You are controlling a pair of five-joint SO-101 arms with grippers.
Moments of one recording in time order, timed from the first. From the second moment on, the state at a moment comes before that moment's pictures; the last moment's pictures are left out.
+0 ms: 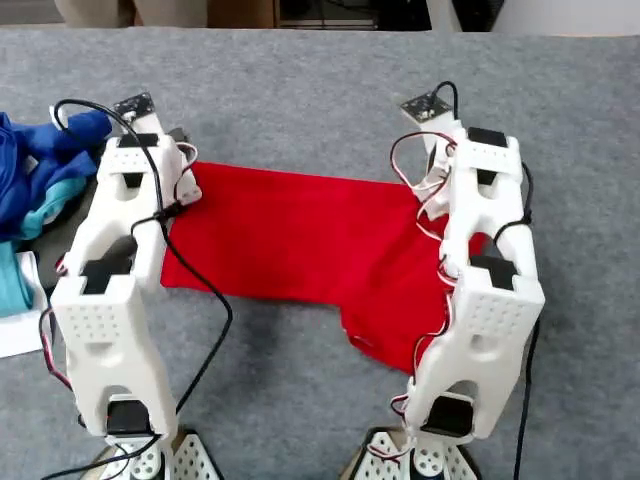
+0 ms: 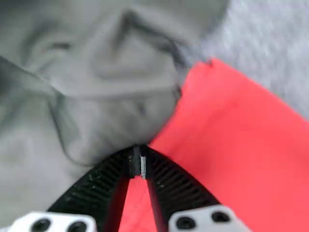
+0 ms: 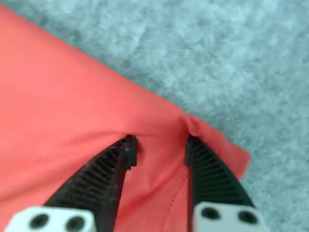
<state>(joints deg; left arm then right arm) -7.1 31.8 -8.5 61.5 12.8 8.2 34.7 -10.6 66.9 28.1</state>
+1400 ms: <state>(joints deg) -6.1 33.8 -25.1 73.1 13.5 7.9 35.2 -20.6 56.7 23.6</state>
